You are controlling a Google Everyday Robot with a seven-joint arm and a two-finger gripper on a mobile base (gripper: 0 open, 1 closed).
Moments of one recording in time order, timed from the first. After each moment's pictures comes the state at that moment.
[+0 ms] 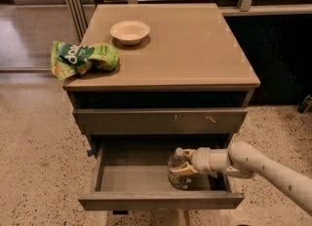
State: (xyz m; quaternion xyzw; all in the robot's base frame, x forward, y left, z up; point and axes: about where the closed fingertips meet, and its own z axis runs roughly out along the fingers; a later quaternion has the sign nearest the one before) arm 0.554 -0.091 0.453 -0.53 0.67 0.29 0.43
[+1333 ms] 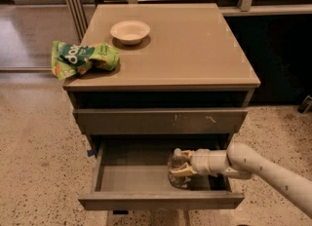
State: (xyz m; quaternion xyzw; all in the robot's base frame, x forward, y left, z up) arm 0.555 -0.092 0.435 -0.53 0.67 0.29 0.43
